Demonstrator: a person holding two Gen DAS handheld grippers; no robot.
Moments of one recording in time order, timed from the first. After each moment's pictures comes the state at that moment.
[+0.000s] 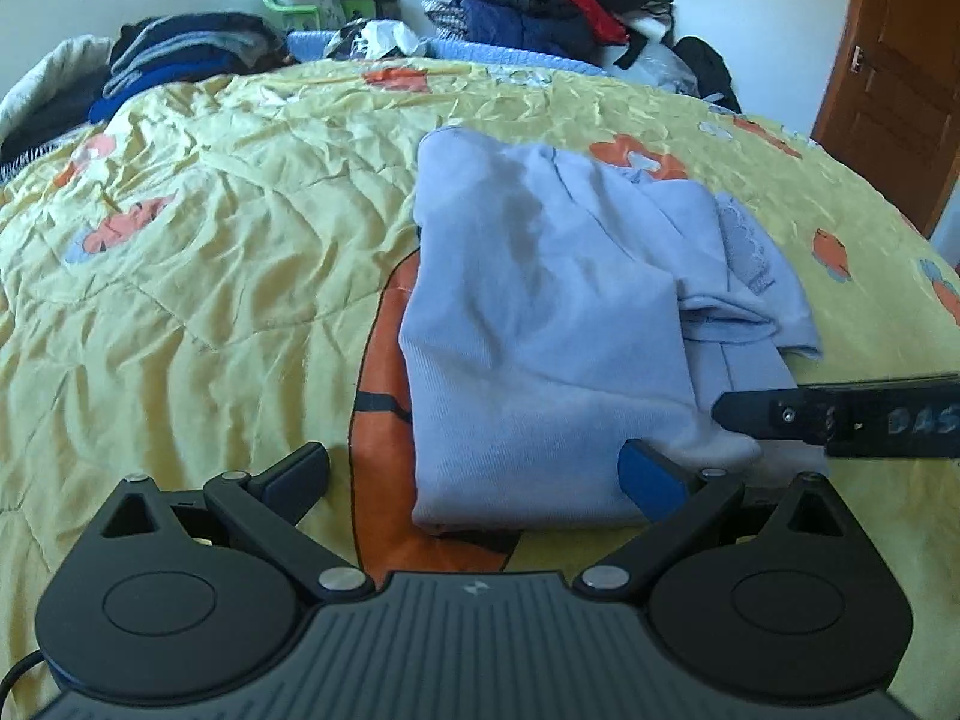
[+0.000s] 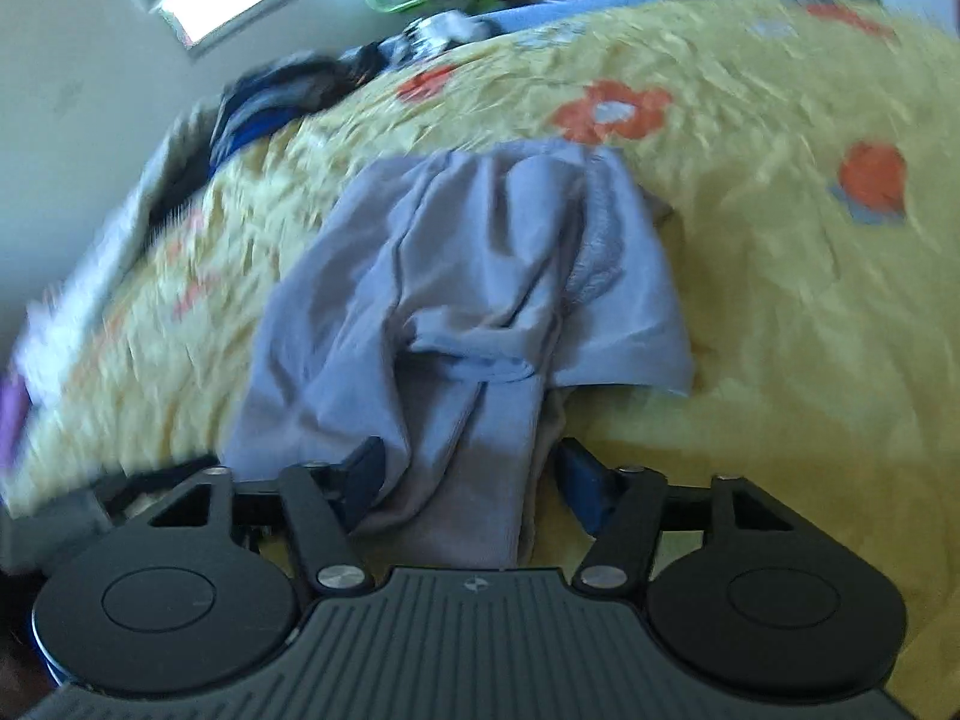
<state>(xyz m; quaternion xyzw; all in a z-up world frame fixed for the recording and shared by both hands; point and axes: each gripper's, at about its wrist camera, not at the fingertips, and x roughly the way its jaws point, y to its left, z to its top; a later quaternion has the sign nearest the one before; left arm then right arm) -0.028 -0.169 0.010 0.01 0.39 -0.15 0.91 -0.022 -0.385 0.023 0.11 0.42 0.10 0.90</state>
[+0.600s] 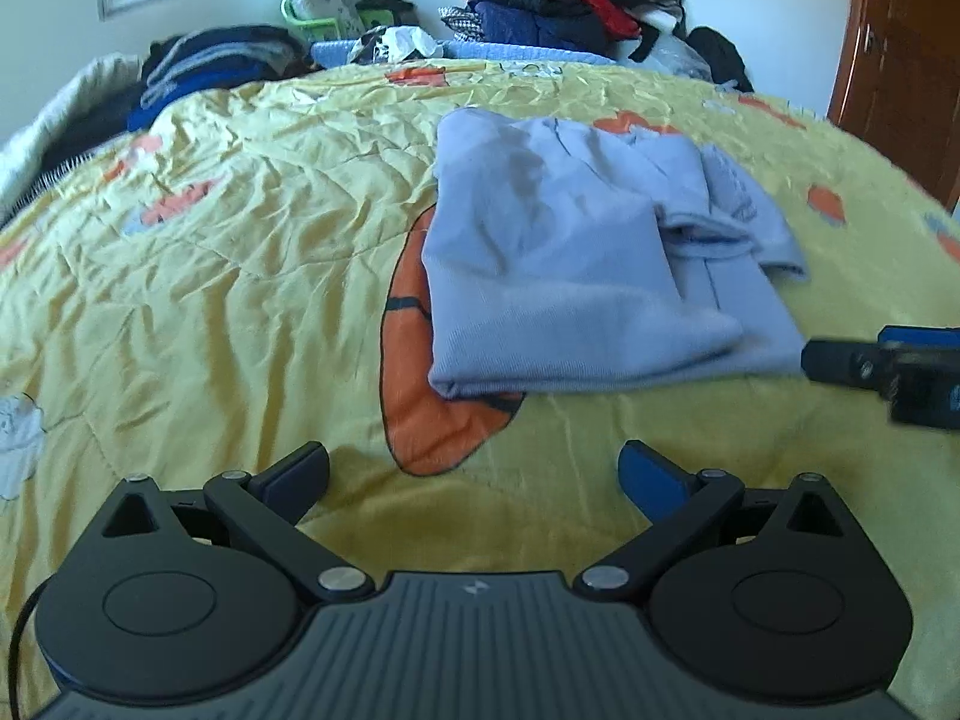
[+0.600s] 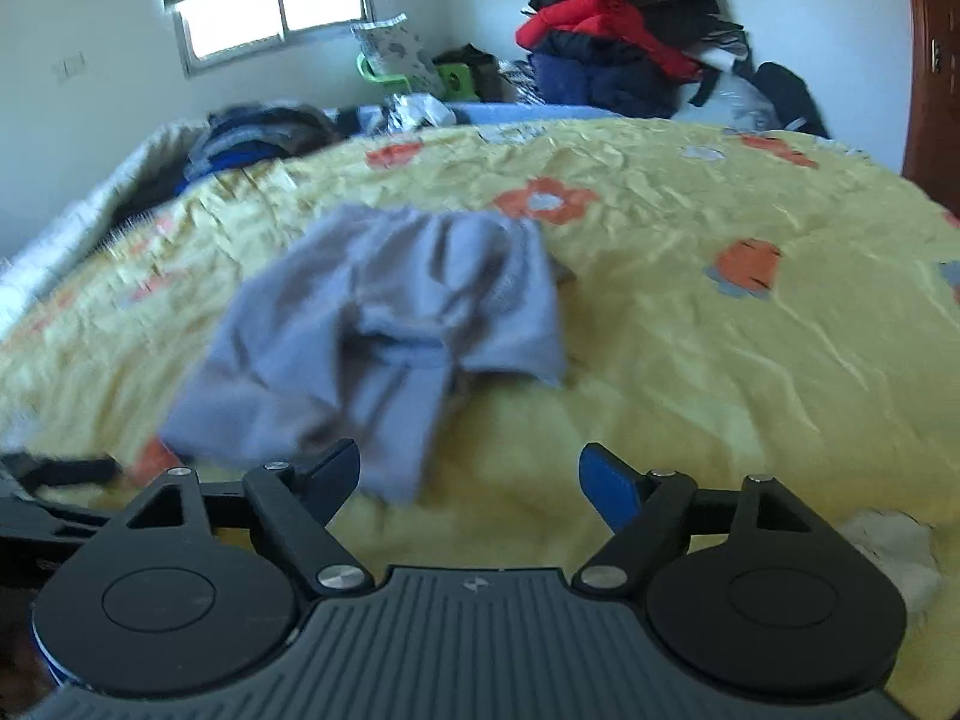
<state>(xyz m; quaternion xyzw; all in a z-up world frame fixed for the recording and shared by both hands) -0.085 -0.169 0.006 0.04 0.38 -0.11 0.92 -0.093 -0.398 0.023 0.04 0.34 0.02 0.94</state>
